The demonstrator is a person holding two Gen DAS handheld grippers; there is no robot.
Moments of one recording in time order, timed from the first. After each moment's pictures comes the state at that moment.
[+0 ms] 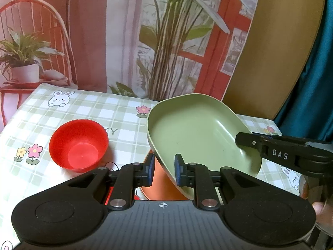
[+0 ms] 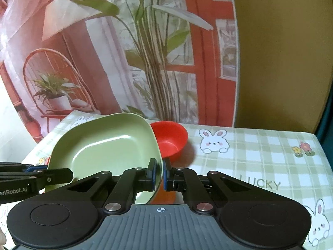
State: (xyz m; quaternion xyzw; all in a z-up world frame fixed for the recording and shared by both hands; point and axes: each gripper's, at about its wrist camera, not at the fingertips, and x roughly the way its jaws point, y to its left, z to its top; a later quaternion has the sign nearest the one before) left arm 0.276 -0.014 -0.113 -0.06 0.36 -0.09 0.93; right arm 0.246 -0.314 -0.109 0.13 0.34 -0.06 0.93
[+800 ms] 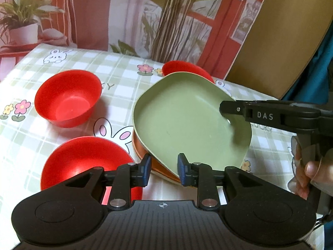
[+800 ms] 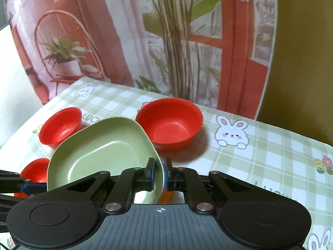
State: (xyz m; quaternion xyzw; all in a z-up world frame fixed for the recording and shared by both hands) left arm 0.275 -0.023 -0.168 -0.09 0.43 -0.08 0.89; right arm 0.293 -0.324 -0.153 0.07 0.41 0.02 0.91
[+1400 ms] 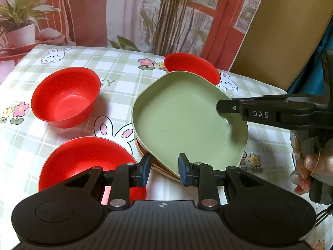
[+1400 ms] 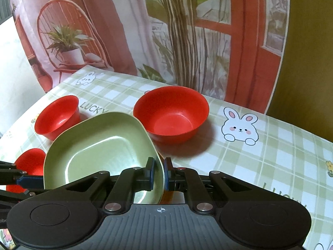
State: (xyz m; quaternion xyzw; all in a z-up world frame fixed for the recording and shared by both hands) left arm 0.286 -0.031 -0.179 -0.06 0.44 -0.08 0.89; right arm 0.303 -0.329 -0.174 0.08 0.42 0.03 0.90
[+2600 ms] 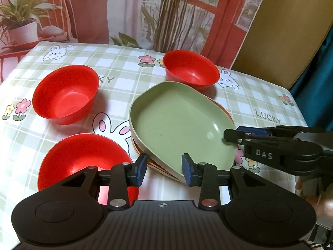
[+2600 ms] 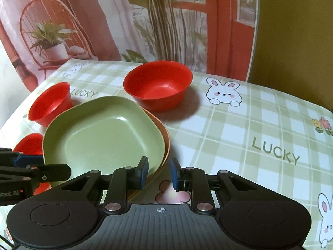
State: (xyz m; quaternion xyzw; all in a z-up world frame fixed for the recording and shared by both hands) left arm 0.285 -0.035 -0.179 -0.06 0.45 -0.08 0.89; right arm 0.264 -0.318 -0.181 0.09 0.45 -0.03 0.89
